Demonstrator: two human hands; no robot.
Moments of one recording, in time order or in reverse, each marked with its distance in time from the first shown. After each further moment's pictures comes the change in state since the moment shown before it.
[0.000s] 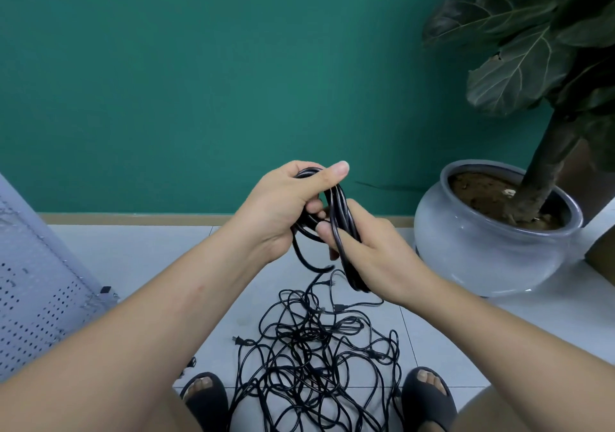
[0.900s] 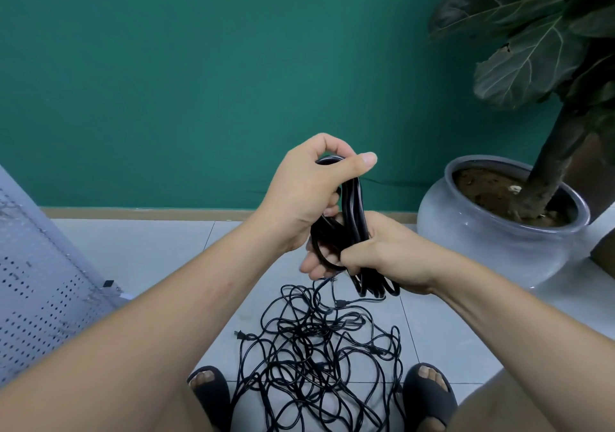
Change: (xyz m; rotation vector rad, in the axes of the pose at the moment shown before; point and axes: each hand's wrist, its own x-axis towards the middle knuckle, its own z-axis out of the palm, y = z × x) left_hand 0.006 0.000 0.018 0.152 -0.040 0.190; right_hand 0.006 -0.011 -0.015 0.403 -0.445 0.139
